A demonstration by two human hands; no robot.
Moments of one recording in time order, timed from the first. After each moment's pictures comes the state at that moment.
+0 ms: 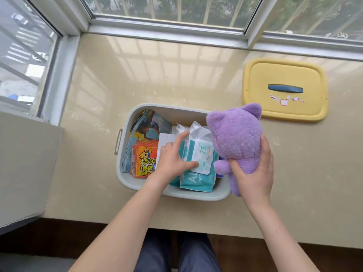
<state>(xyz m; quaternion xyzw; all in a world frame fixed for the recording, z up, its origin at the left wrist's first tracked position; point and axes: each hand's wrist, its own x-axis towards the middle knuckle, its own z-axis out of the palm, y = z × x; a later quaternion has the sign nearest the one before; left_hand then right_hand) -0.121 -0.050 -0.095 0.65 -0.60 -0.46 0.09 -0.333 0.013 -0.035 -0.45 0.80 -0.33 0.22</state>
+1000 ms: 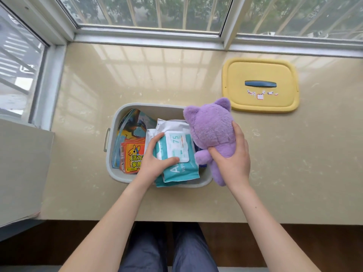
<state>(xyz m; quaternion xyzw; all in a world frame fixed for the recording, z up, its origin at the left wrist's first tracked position) -0.114 -0.011 -0.055 0.63 -0.42 -0.59 0.29 -0.338 0.015 -0.014 -0.41 0.79 -0.33 0.31</state>
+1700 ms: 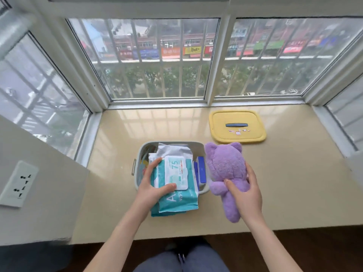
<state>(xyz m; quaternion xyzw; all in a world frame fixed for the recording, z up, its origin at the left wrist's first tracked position) -0.057 0.075 0.114 0.56 -0.48 -0.59 0.32 -0.327 0.144 0.111 -0.34 0.76 -0.46 0.32</state>
